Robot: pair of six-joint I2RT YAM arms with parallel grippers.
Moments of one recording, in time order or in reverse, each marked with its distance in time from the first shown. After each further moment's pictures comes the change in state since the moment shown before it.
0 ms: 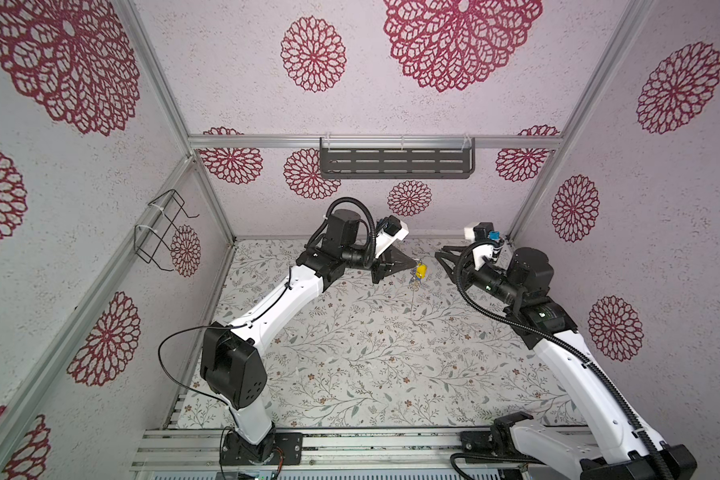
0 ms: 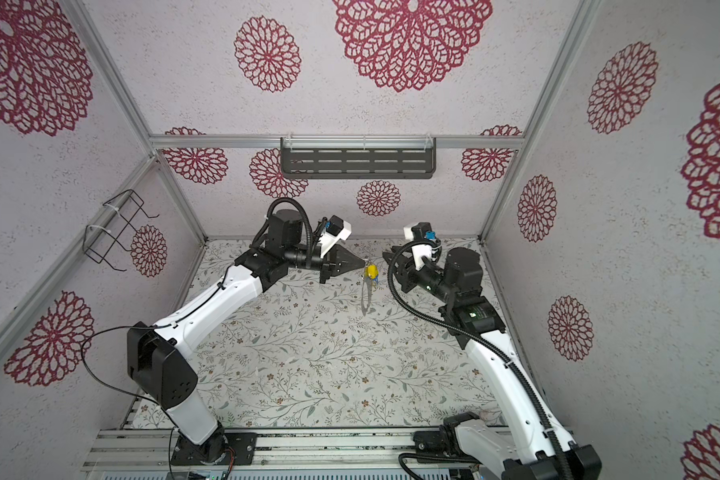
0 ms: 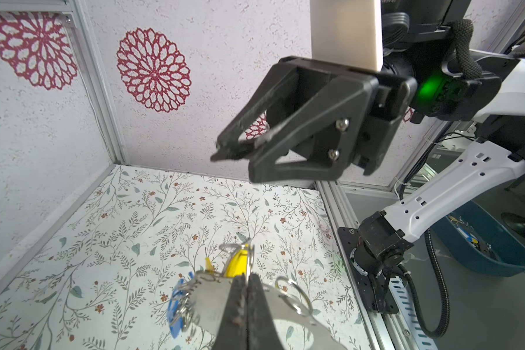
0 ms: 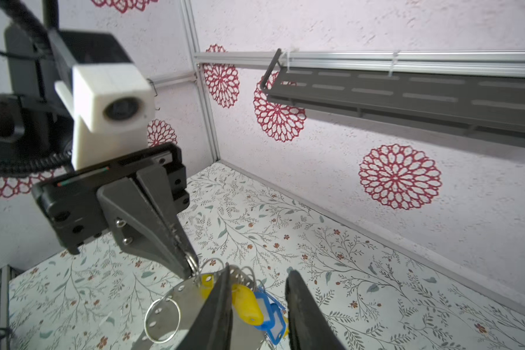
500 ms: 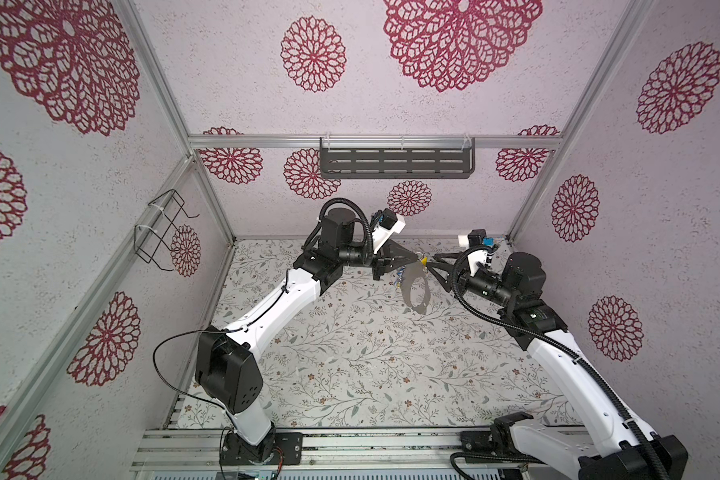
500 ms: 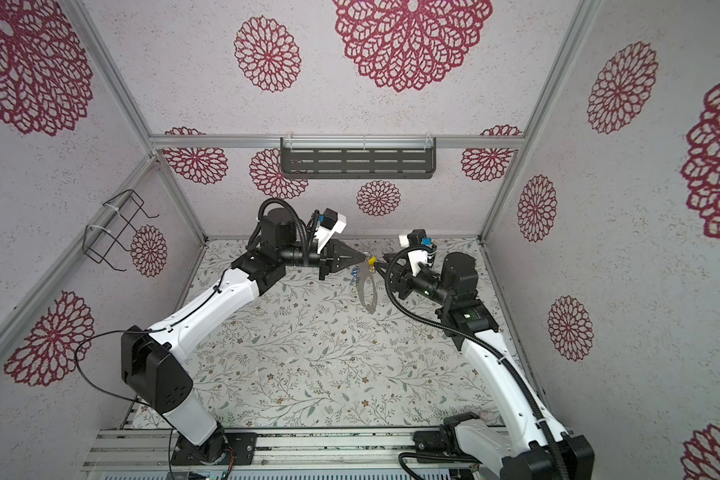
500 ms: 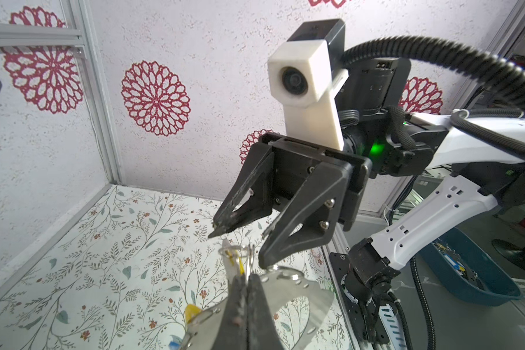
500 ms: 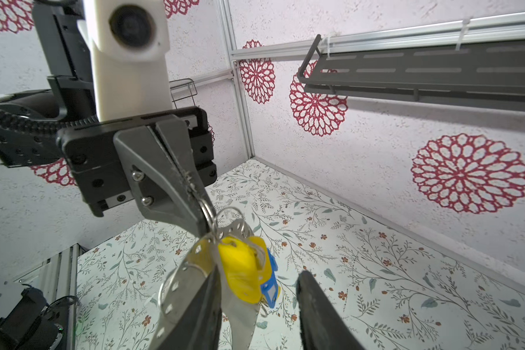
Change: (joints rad) left arm 0.000 -0.037 -0.022 0.142 0.024 -0.137; right arm 0.001 0.038 -0.056 0.090 -0.182 0.043
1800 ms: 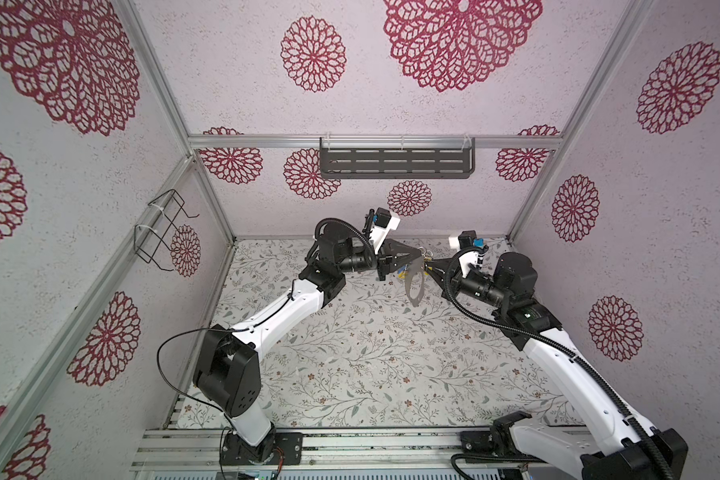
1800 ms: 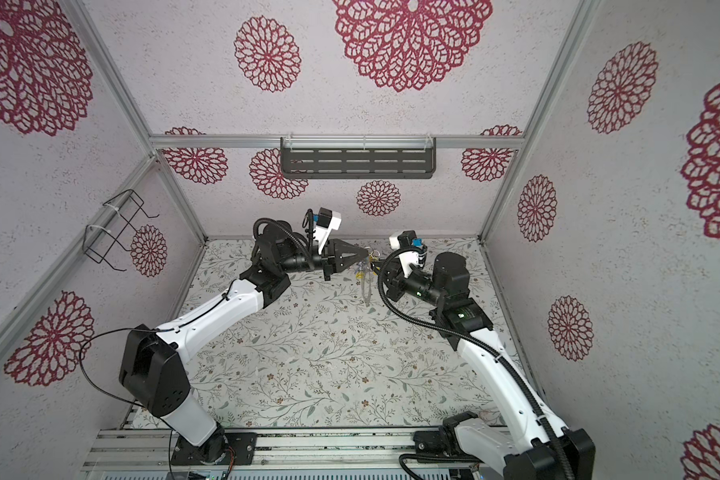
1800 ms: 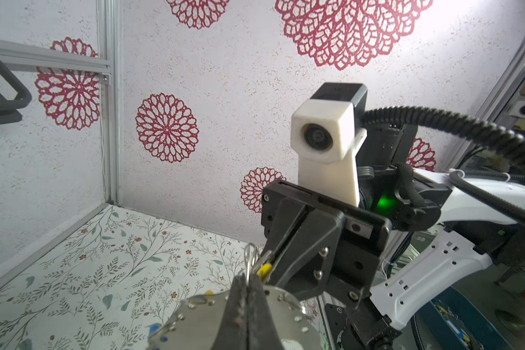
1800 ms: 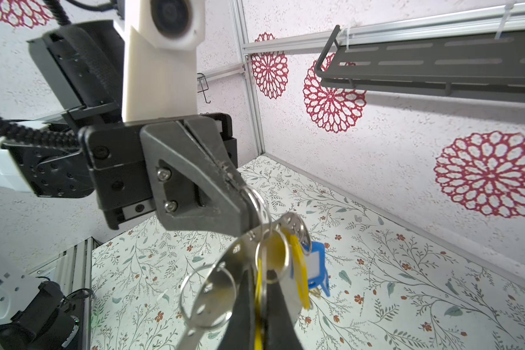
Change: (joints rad) left arm -0.027 -0.021 -0.187 0.463 -0.125 -0.332; right arm 0.092 0.021 0.014 -0.018 0.059 0.005
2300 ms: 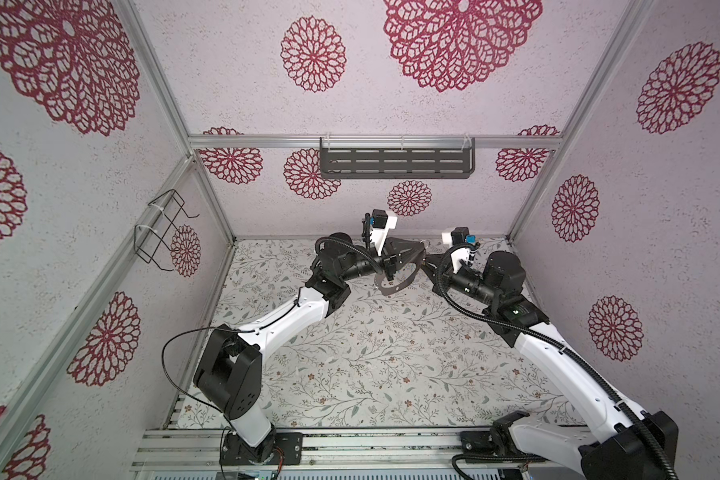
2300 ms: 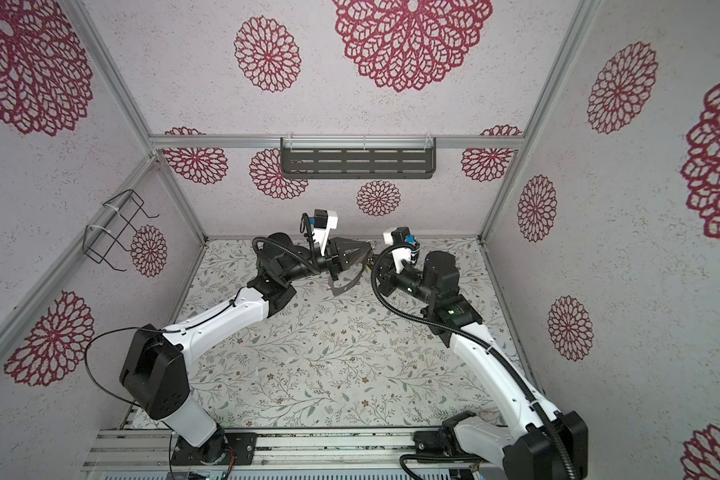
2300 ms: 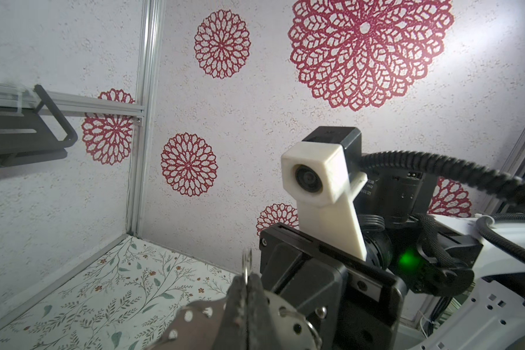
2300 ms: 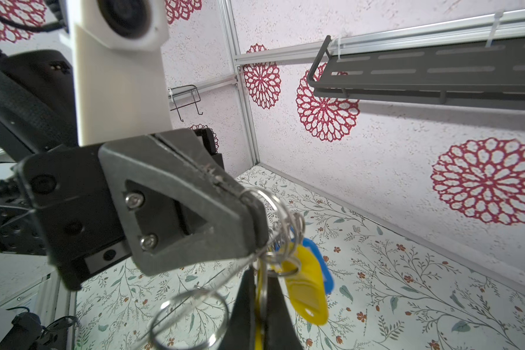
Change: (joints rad) left arm -0.048 -0.006 -0.092 0.243 -0.179 -0.086; right arm 0.051 0.045 0.000 0.101 0.084 0.038
